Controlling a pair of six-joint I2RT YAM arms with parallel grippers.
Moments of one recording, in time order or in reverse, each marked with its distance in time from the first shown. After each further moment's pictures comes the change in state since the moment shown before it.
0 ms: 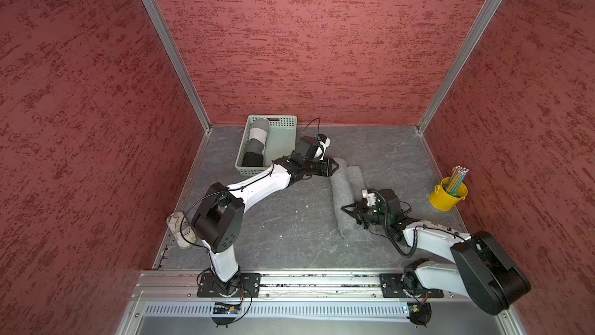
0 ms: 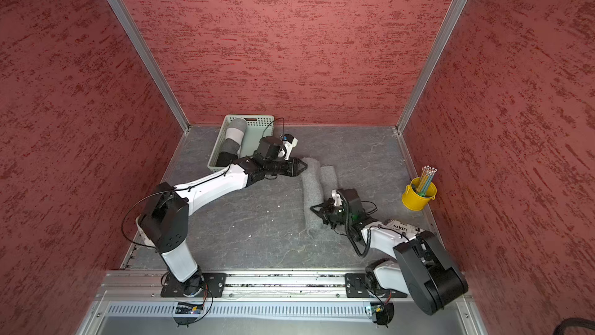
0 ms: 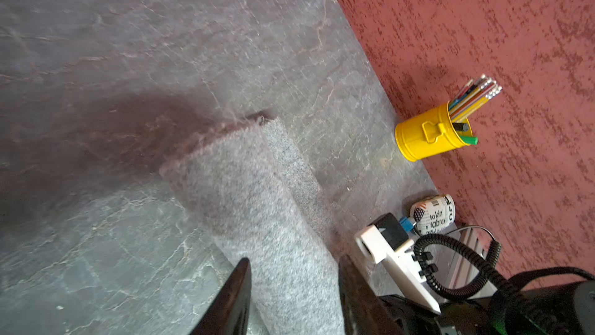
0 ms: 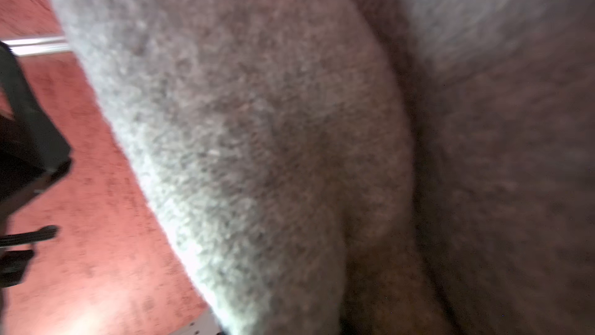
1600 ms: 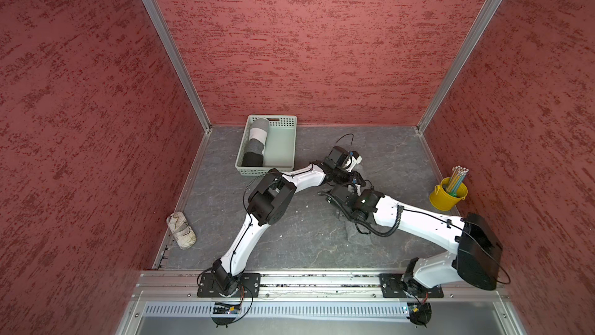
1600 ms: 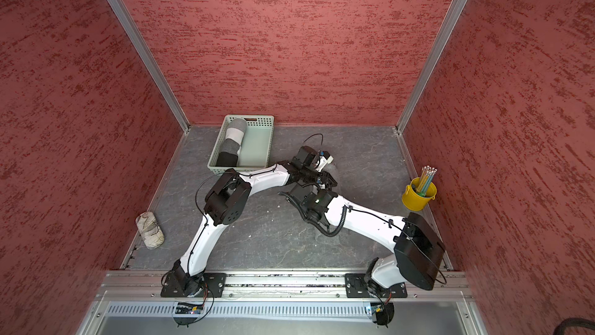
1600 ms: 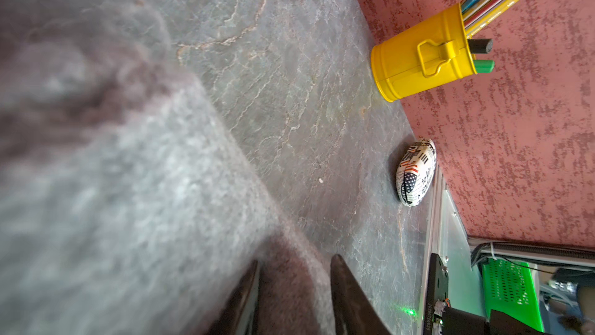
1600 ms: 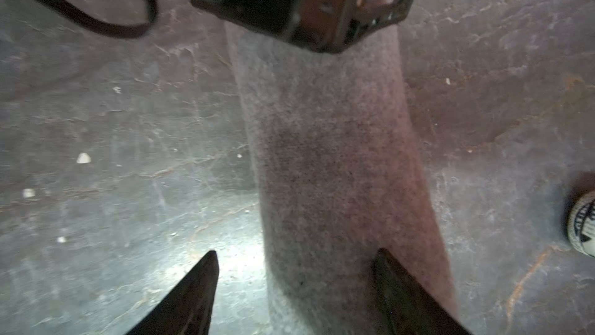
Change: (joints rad) left arm -0.090 0.566 0.436 0.023 0.315 -0.012; right arm 0.528 0.199 0.714 -1.331 1.049 -0.407
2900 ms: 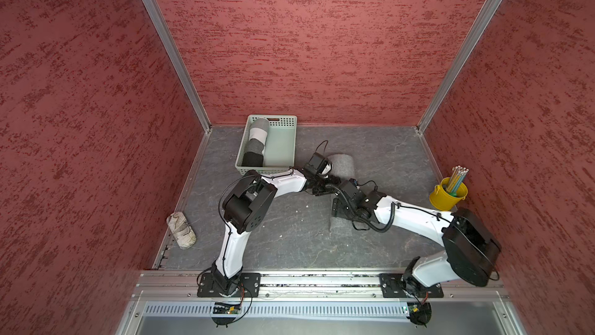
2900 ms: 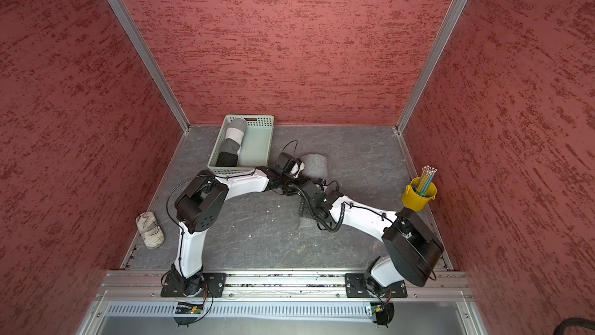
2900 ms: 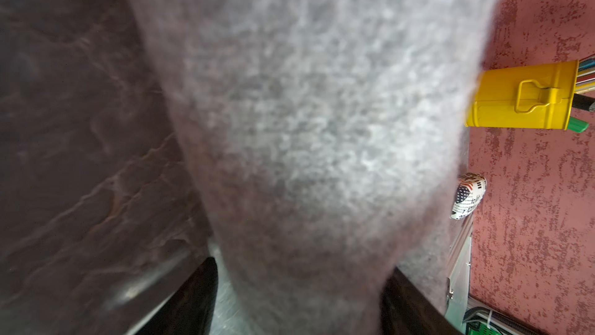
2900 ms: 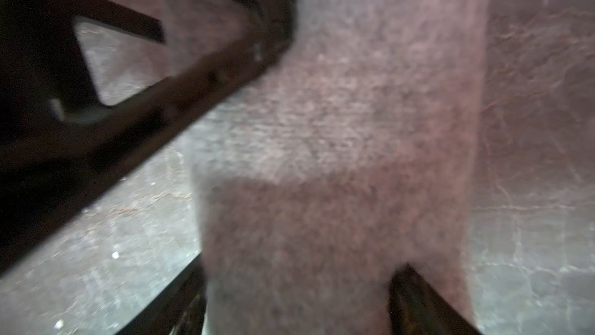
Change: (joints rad) left arm 0.077 -0.291 -0.419 -0.045 -0.185 -0.225; right arm -0.145 -0.005 -0.127 0.350 -0.302 -0.038
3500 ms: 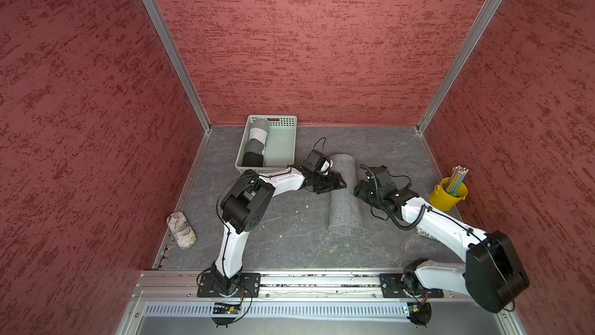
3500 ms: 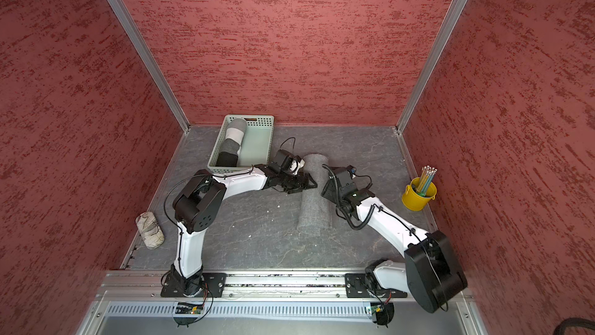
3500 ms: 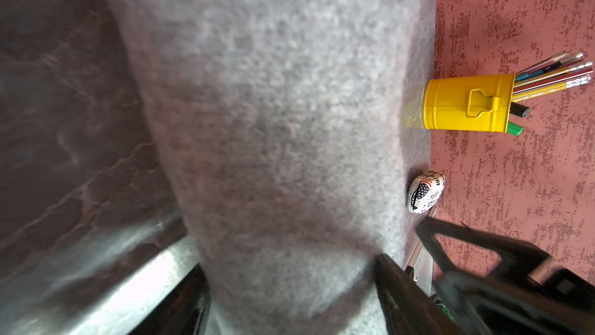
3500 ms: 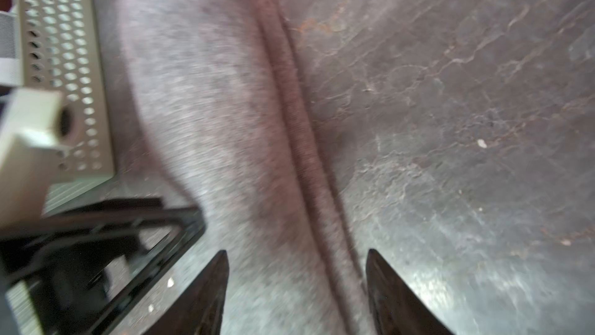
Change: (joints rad) left arm 0.006 -0.010 0.003 0.033 0.076 -0.049; right arm -0.348 -0.144 -0.131 0.208 -0.051 -0.036
